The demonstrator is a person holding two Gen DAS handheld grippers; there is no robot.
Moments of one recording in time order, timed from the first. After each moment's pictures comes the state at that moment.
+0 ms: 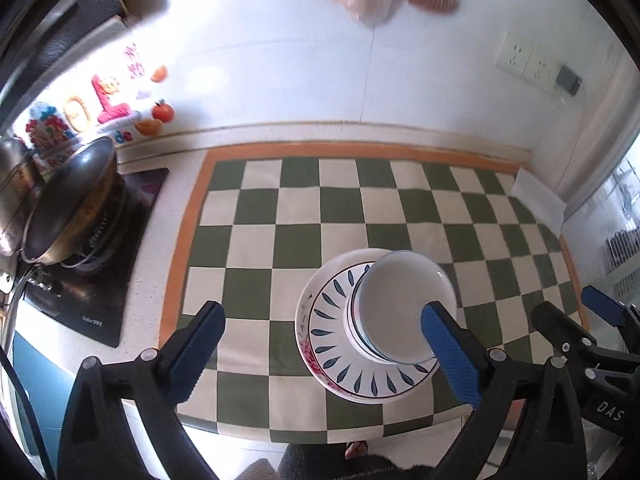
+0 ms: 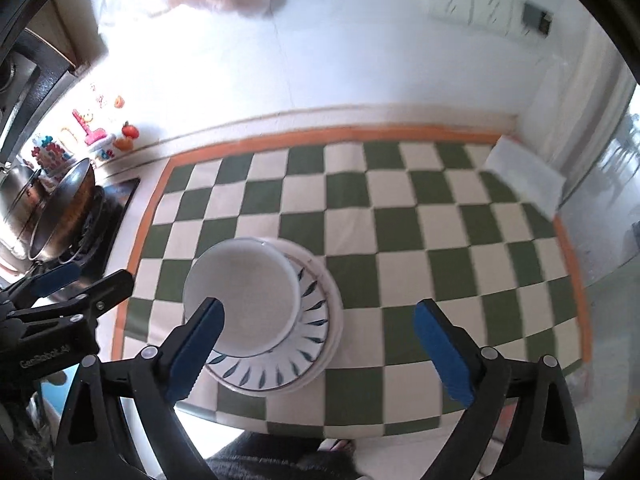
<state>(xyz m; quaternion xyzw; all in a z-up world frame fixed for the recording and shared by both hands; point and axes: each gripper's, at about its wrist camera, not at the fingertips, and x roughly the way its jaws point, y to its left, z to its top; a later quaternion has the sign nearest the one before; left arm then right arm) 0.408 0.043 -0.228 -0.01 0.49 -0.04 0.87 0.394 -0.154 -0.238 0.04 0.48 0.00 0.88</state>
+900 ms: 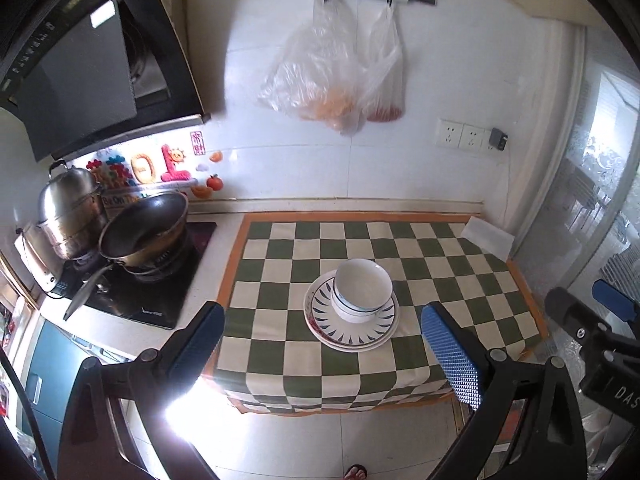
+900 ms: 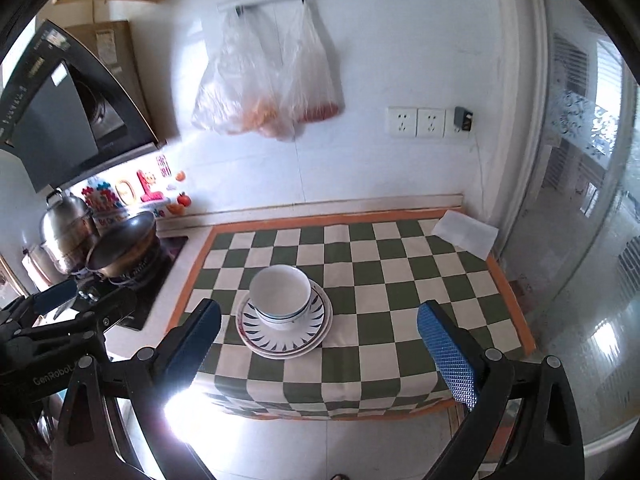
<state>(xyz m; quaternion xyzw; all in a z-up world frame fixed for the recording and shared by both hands) 0.181 0.051 -0.087 -0.01 0.35 -0.04 0.94 0.136 -0.147 -0.077 0.04 0.32 -0.01 0.95</state>
